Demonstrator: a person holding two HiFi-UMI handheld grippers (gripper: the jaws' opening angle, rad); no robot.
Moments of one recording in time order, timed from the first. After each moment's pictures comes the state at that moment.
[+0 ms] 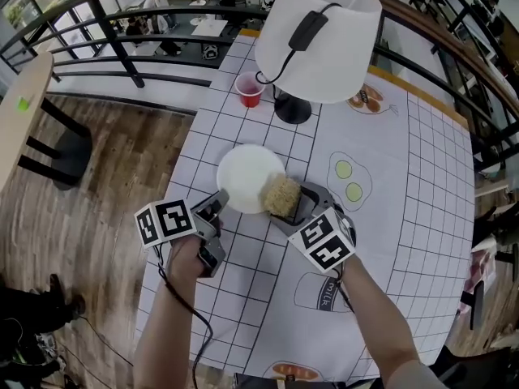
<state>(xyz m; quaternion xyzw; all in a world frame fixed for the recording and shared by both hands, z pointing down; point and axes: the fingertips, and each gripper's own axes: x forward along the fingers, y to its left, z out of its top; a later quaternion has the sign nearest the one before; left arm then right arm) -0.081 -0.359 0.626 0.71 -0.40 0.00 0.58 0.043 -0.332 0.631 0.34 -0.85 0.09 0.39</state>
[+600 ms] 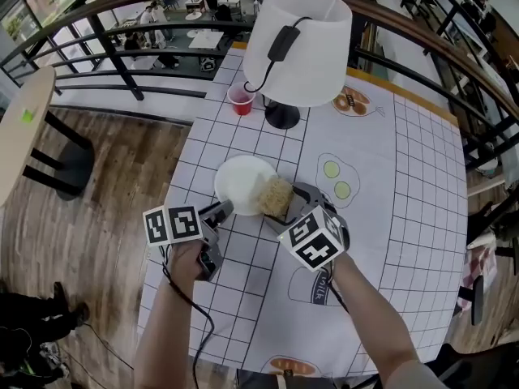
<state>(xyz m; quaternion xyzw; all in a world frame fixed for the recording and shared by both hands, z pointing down) -0.063 -0.333 0.624 0.74 -0.38 0.08 0.55 0.046 -0.322 0.603 0.35 -0.84 0.08 0.40</state>
